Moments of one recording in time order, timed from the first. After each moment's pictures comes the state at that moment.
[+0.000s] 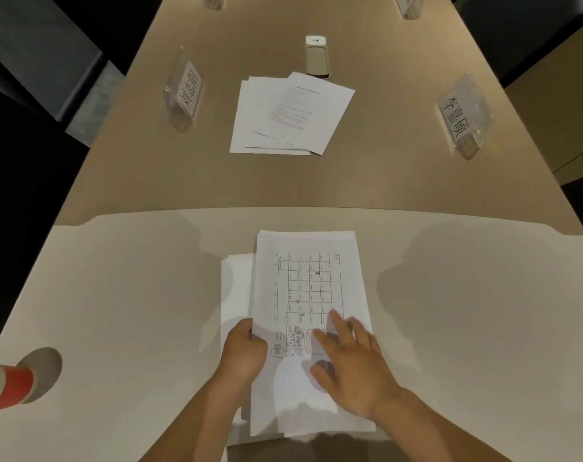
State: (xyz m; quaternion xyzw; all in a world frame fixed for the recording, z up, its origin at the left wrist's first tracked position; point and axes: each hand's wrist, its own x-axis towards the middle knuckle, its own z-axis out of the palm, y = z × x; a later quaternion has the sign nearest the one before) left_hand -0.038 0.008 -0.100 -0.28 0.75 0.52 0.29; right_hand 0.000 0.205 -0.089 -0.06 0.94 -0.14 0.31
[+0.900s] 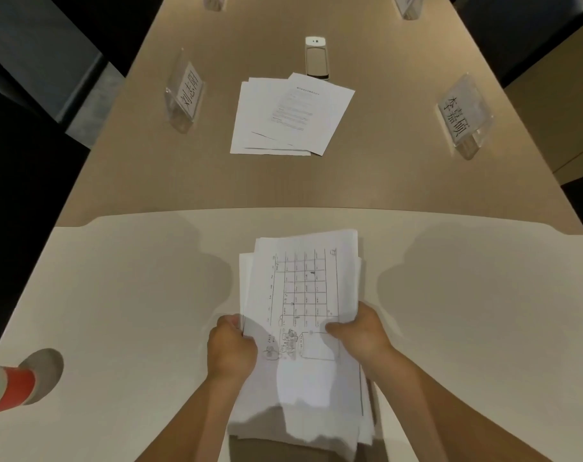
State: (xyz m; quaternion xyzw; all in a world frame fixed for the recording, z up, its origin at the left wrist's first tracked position) left_hand -0.043 -0.005 -0.108 -0.31 0.83 0.42 0.20; right_hand -0.043 0.203 -0.098 0.32 0.74 -0.56 0.20
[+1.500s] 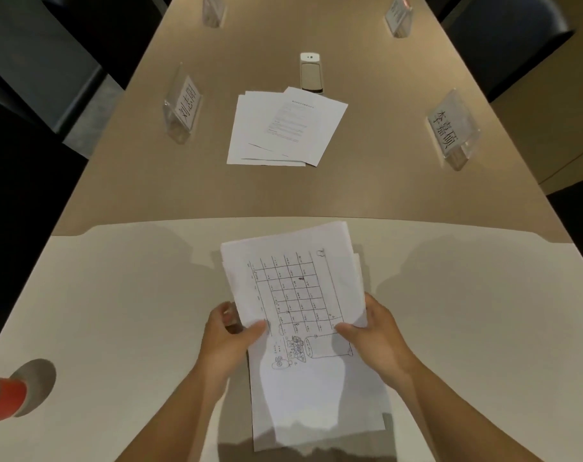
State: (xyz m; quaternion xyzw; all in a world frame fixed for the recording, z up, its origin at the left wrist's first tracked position) left_hand -0.053 -0.013 -0.085 -0.28 0.70 0.63 0.20; right_hand -0.037 0.227 -0.055 0.20 0.76 -0.60 0.16
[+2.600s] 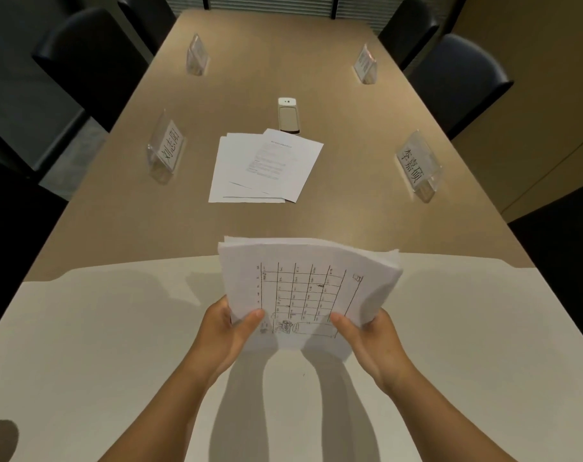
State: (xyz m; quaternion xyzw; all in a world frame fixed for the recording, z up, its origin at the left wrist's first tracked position) left_hand -0.108 0.016 -0.021 -0.06 0.76 0.63 0.15; right_hand -0.066 0.243 -0.015 0.18 0.74 -0.64 0.07
